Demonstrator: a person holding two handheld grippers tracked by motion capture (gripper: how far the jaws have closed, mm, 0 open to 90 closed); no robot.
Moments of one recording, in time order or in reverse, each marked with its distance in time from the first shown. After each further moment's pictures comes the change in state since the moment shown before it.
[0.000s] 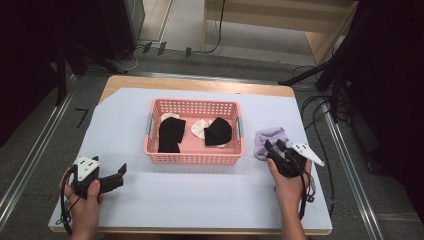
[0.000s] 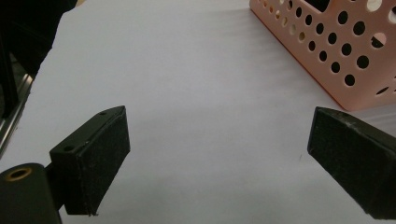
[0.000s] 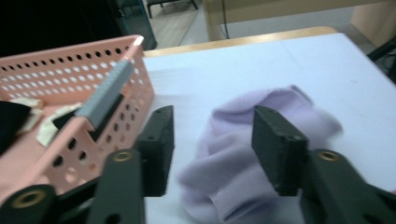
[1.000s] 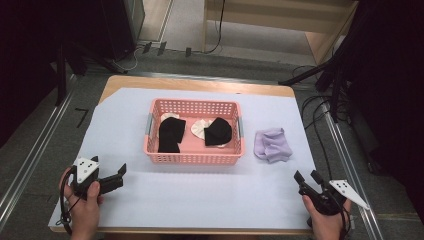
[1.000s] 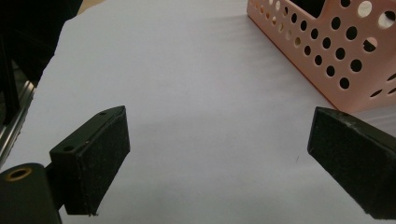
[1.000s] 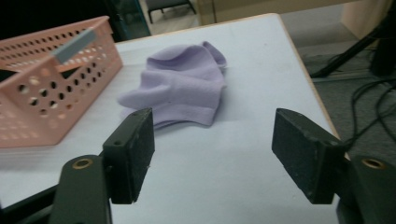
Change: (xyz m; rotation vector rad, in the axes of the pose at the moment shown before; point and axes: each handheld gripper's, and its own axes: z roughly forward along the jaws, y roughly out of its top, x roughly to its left) left arm 0.000 -0.001 -0.003 -0.025 -0.002 0.009; right arm -0.084 -0.044 -0.088 -0.035 0.019 0.004
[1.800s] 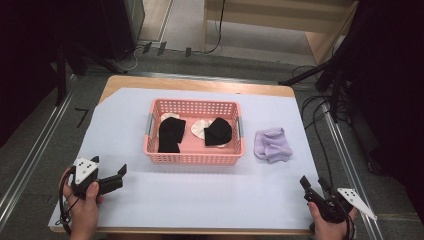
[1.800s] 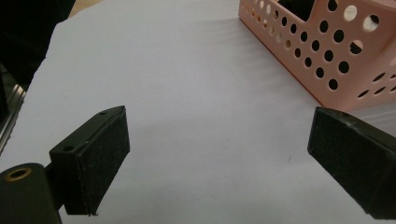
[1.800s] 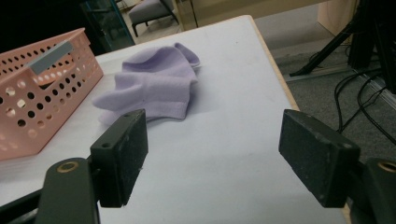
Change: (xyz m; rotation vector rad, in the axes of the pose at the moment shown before) left arm 0.001 -0.001 -0.001 -0.014 -0.033 0.005; right arm -0.013 -0.013 -0.013 -0.038 -0.059 0.078
